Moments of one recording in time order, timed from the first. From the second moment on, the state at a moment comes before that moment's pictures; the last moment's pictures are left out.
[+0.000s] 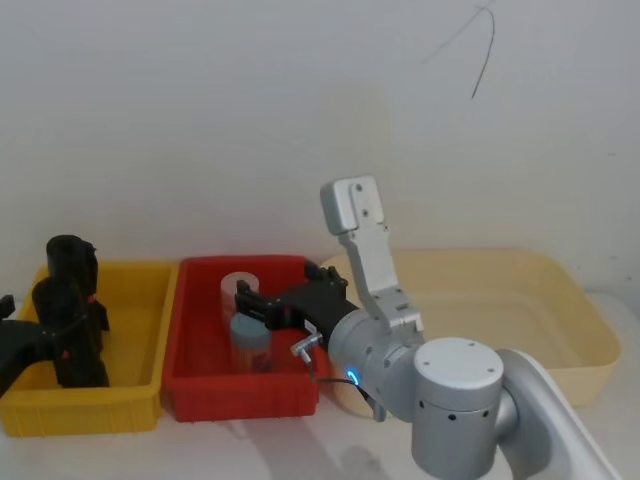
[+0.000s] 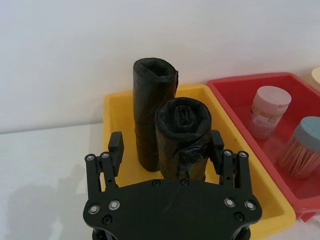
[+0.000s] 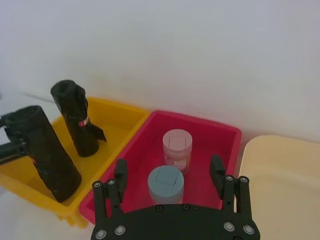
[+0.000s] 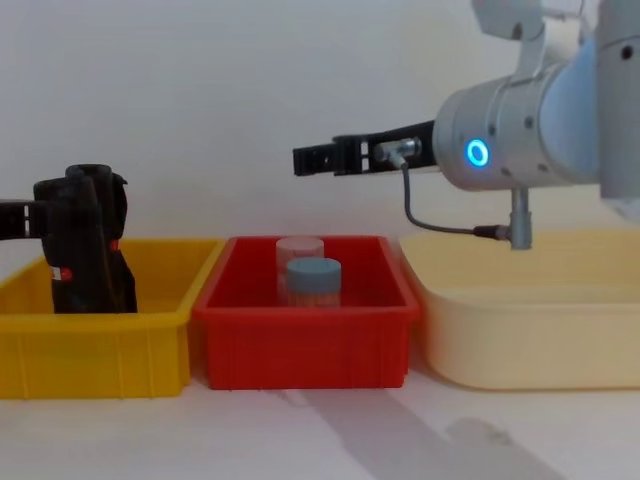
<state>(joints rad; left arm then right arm) -0.25 0.32 0.14 -1.61 -0.34 0.34 -0.05 0.43 0.02 -0.42 -1.58 0.19 0.56 0.05</state>
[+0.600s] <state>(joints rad) -0.25 0.32 0.14 -1.61 -0.34 0.34 -0.05 0.52 0.00 -0.45 -1.38 0.16 0.56 0.08</state>
